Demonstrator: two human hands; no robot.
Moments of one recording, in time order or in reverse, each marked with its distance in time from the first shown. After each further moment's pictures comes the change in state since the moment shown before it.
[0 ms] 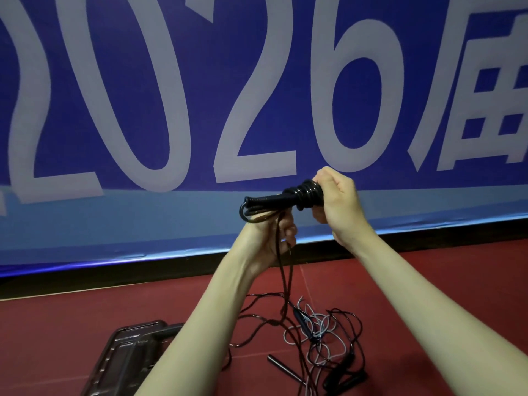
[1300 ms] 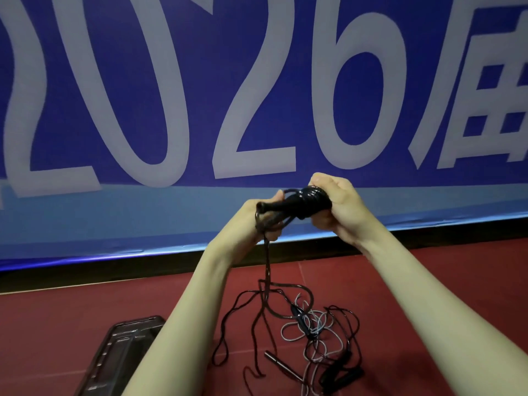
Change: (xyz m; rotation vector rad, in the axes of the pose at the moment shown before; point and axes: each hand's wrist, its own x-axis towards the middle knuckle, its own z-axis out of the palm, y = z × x) left_hand -0.001 0.014 -0.014 0.563 -0.057 0.185; right_hand 0.003 0.004 -0.016 0.160 -0.287 0.186
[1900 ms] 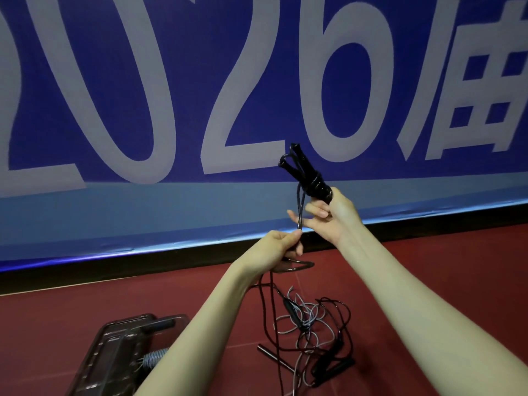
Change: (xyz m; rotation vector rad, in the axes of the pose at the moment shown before) left_hand 0.013 -0.065 0.036 0.180 -0.187 -0.263; right_hand 0.012 0.046 -0.019 0.756 0.379 0.358
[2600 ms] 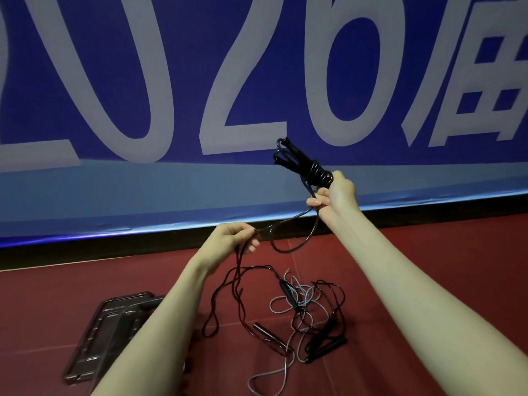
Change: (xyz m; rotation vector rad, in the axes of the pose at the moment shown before) left_hand -0.008 -0.080 -0.061 -0.144 0.241 0.055; right_hand 0.008 0.006 0.003 -0.159 0.253 -0.168
